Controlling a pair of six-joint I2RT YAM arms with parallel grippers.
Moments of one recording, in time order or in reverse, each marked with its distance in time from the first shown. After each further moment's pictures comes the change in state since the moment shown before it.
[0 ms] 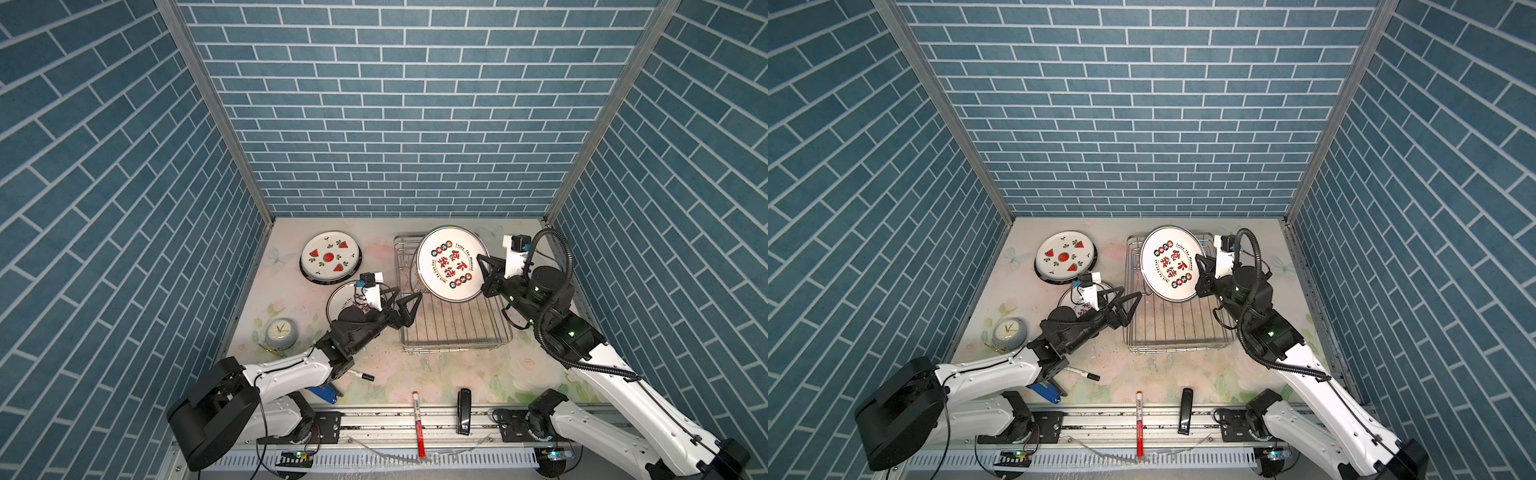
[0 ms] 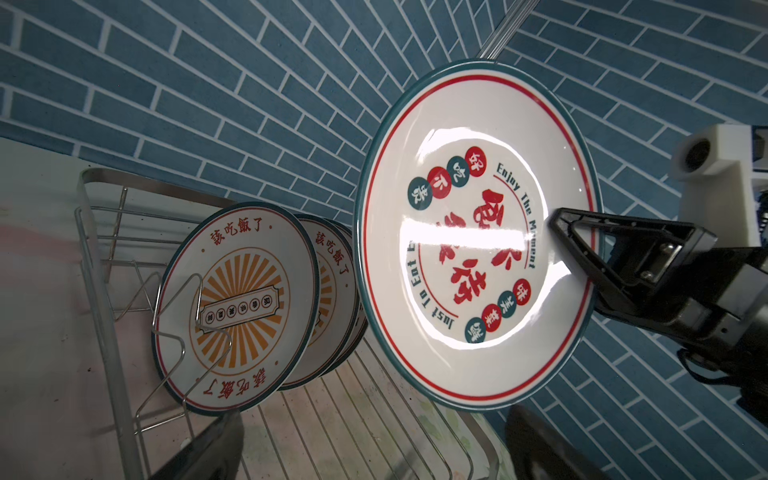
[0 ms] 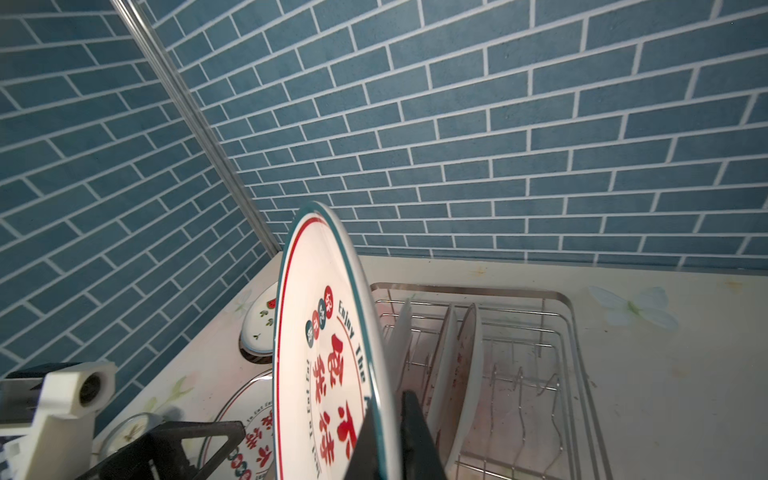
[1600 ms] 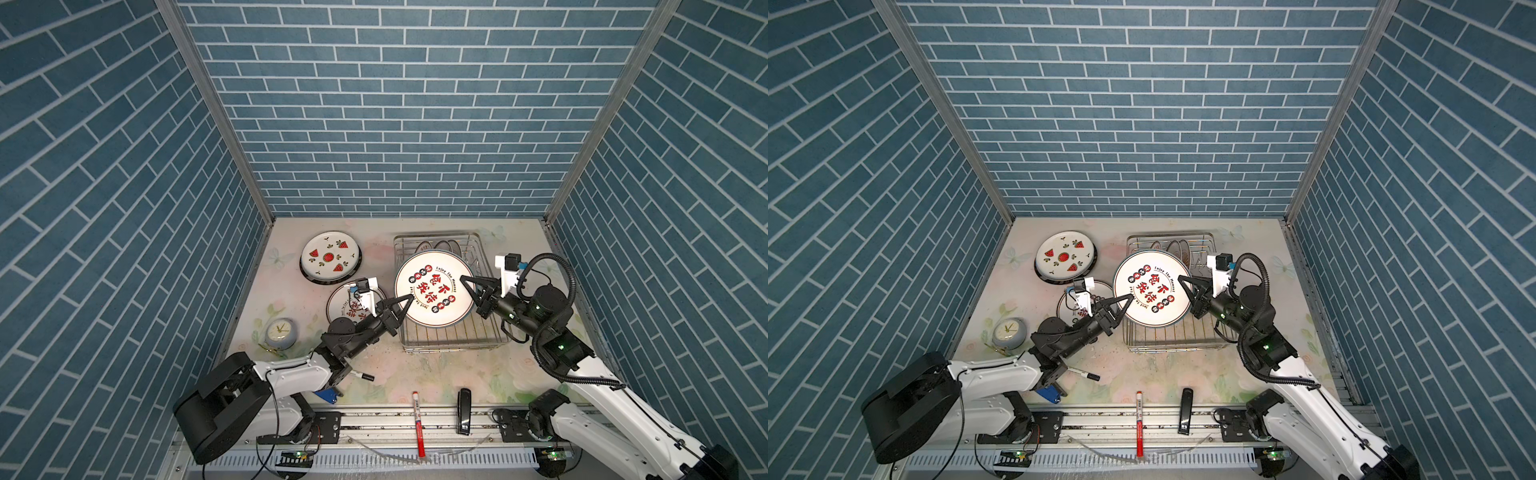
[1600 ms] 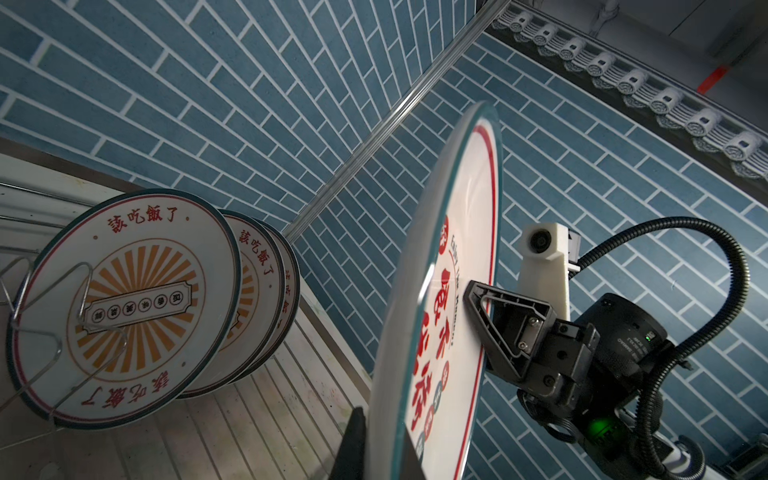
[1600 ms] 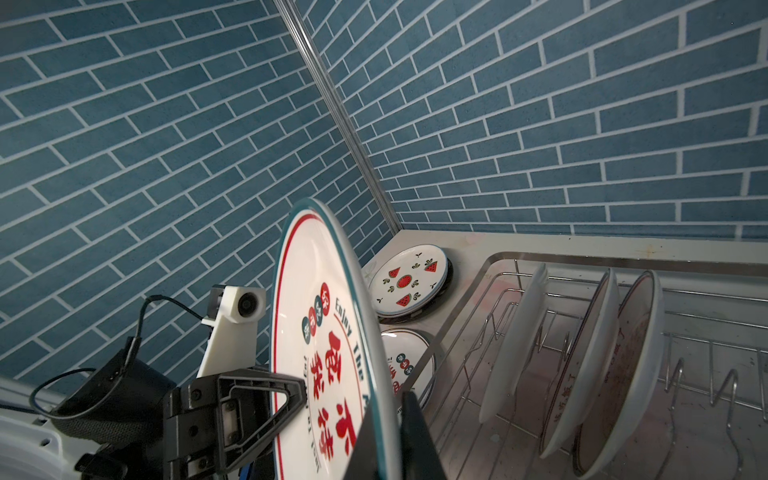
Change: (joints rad) left arm -0.002 0.063 -0.083 0.304 0.124 -0.177; right arm -0.055 -0.071 -0.256 0.298 -0.380 0.142
